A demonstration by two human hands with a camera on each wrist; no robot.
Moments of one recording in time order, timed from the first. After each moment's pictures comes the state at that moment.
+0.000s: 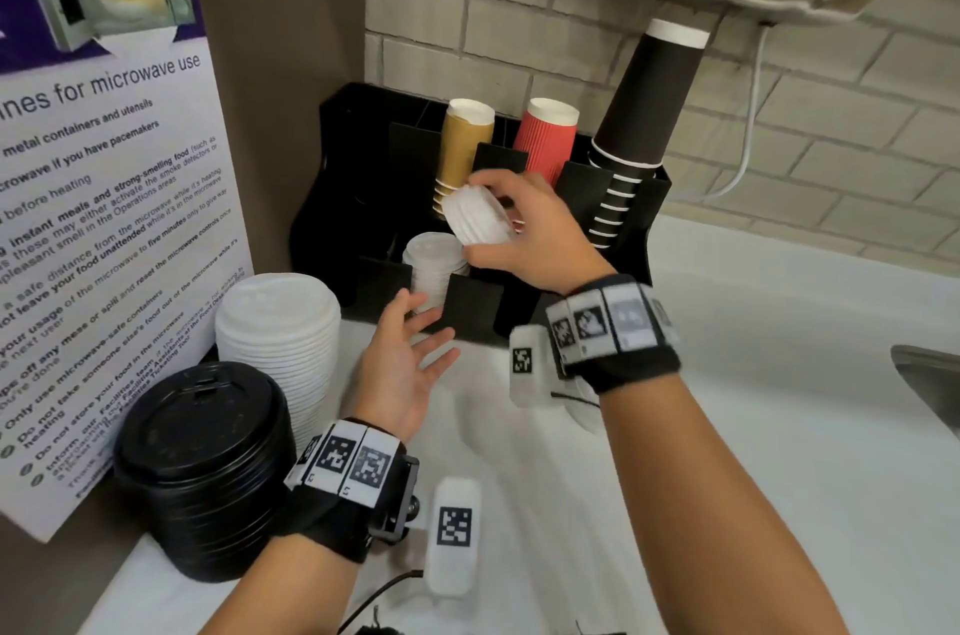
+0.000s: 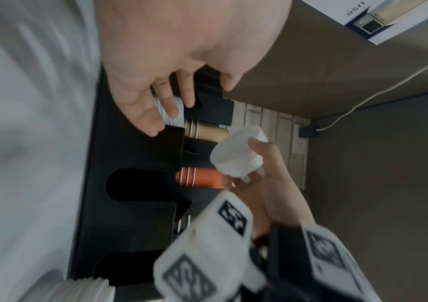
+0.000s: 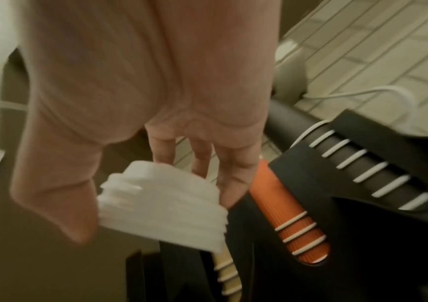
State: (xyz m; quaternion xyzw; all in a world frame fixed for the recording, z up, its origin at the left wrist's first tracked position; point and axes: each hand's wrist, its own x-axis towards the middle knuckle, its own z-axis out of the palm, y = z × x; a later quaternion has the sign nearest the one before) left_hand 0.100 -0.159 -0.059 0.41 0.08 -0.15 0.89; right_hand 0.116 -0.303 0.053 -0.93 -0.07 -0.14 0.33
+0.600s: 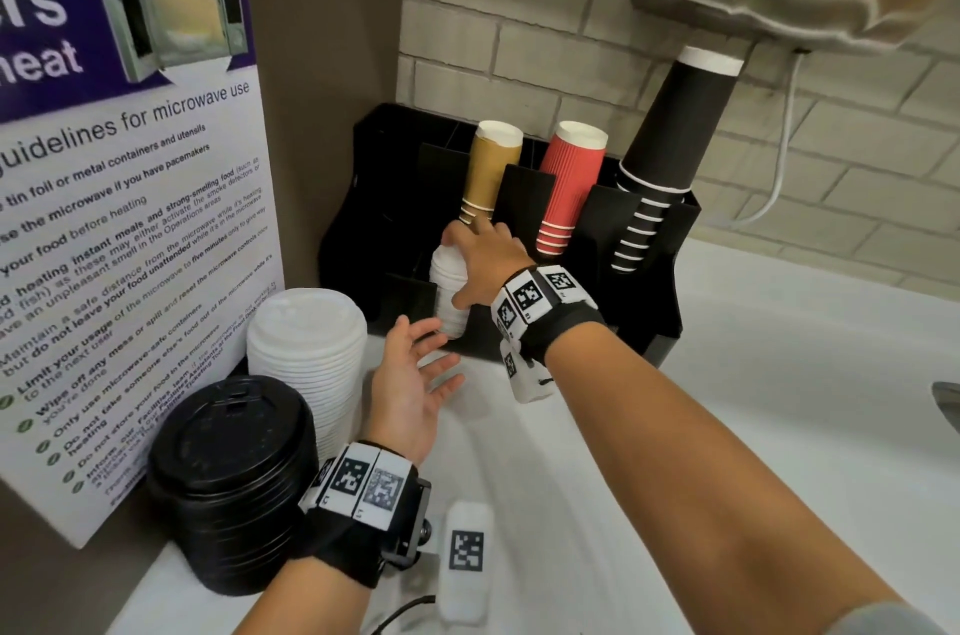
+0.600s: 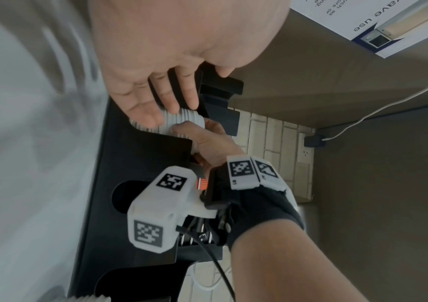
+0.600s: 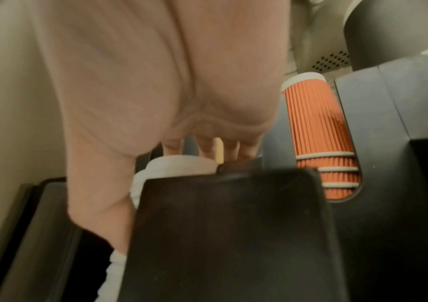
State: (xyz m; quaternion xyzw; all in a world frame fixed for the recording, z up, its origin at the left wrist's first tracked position) left_hand 0.099 -0.153 -0.060 0.44 0.11 -0.11 0.89; right_hand 0.189 -0.270 0.010 -1.00 -0.05 -0.01 0.02
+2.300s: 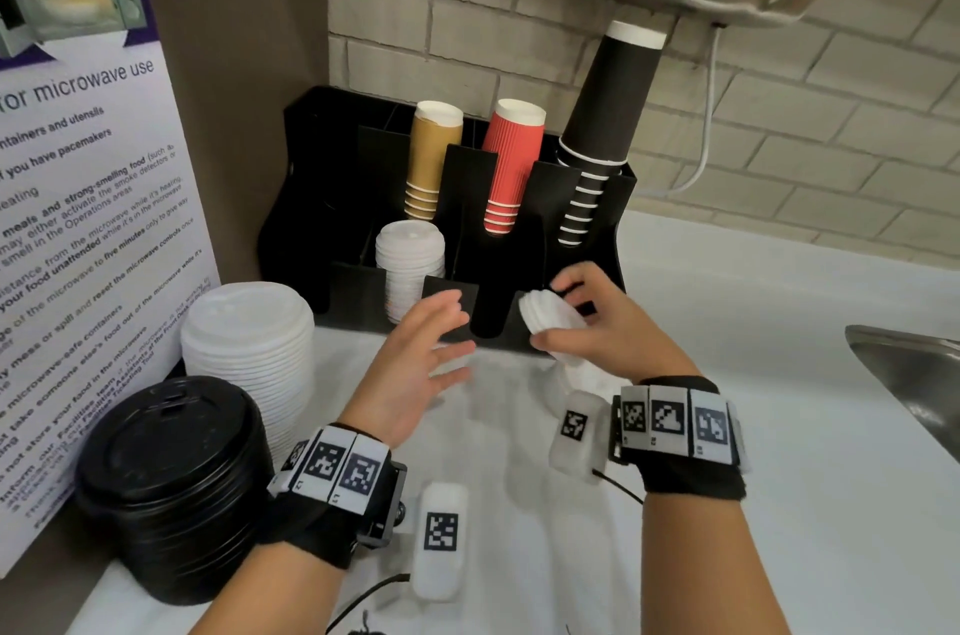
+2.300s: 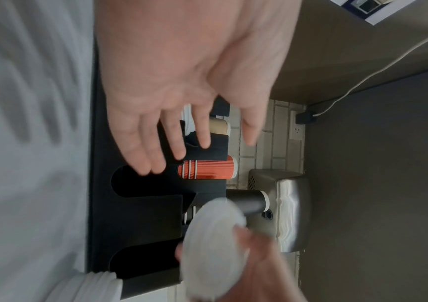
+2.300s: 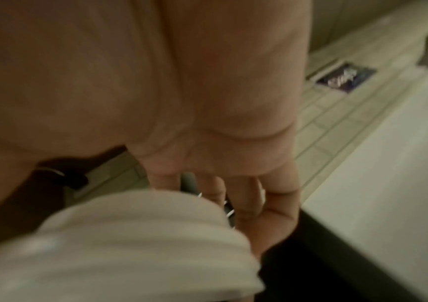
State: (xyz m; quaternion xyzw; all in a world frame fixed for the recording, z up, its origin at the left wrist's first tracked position) left_hand 0.093 -0.167 -0.058 0.52 -0.09 -0.23 0.82; right_hand 0.031 -0.365 0.014 -0.91 0.10 -0.07 0.40
